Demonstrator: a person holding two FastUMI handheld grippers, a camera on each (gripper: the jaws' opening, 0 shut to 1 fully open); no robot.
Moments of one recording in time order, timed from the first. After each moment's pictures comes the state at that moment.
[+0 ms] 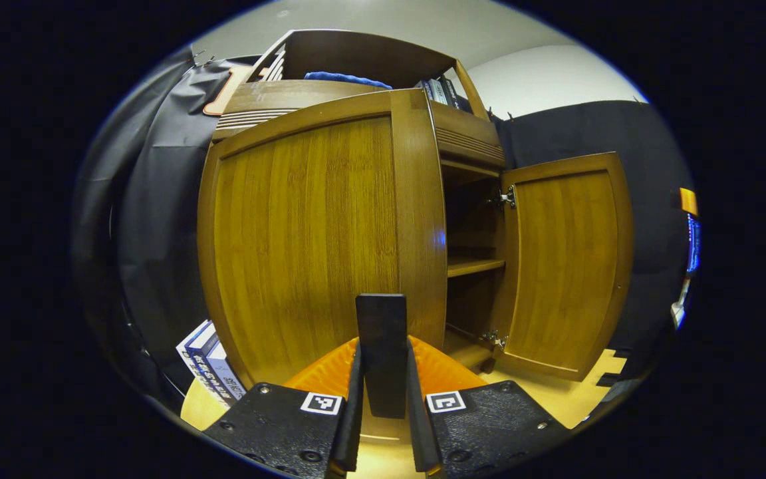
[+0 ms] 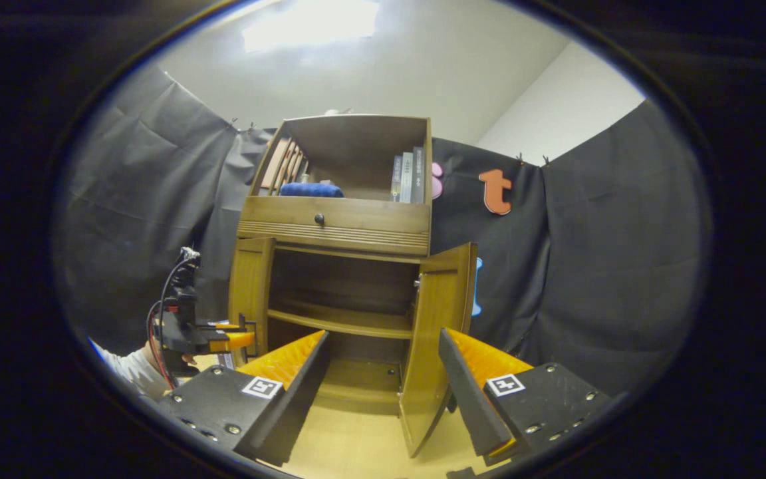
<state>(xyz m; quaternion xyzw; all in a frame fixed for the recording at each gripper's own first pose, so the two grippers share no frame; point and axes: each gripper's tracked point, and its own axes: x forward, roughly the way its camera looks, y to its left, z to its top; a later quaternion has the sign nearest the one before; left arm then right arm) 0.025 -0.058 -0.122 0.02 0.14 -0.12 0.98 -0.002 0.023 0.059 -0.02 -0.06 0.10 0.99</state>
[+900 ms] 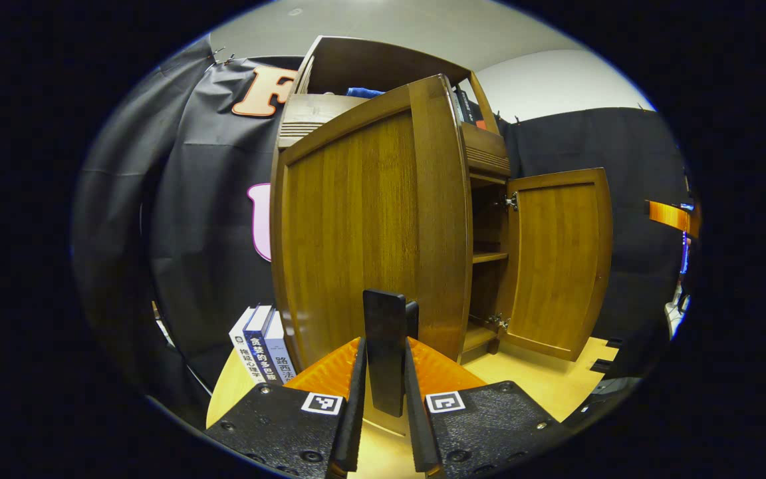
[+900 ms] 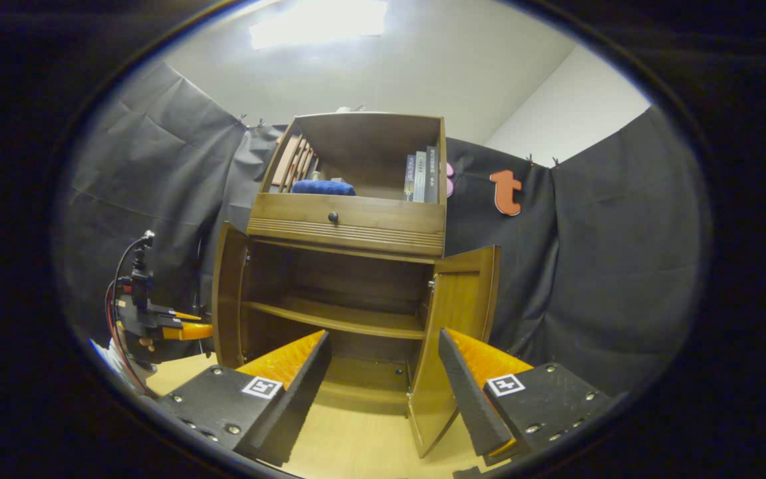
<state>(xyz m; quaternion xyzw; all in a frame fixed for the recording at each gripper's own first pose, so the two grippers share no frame) -0.043 0.018 -0.095 0.01 0.15 -0.09 0.98 -0.003 0.048 0.061 -0.03 -0.06 0.12 0.99</state>
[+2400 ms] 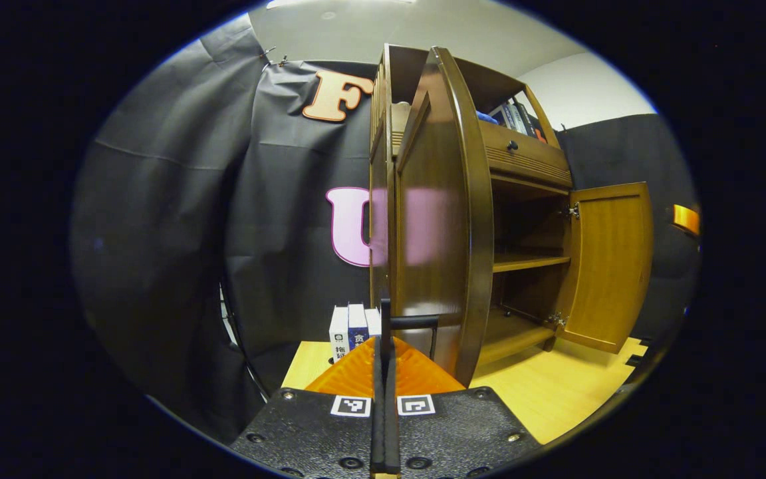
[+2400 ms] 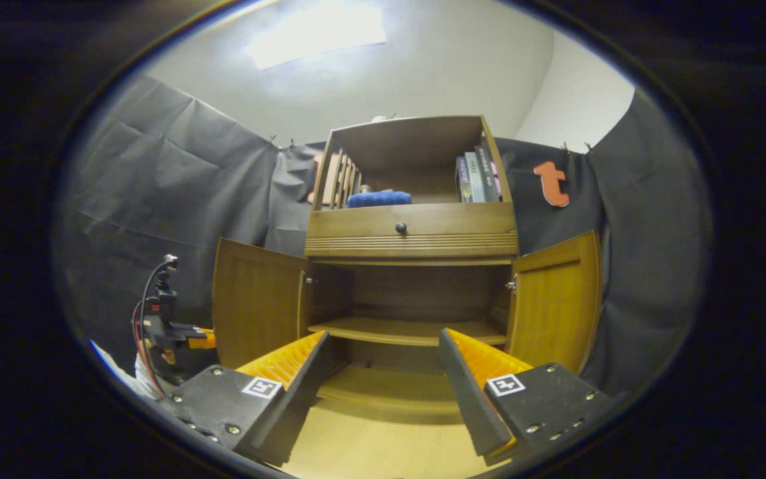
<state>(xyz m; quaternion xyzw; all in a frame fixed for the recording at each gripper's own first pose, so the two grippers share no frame) -0.065 0.158 -0.080 0.02 0.14 0.00 0.99 -0.018 0.173 0.057 0.03 -0.07 0.22 0.97</state>
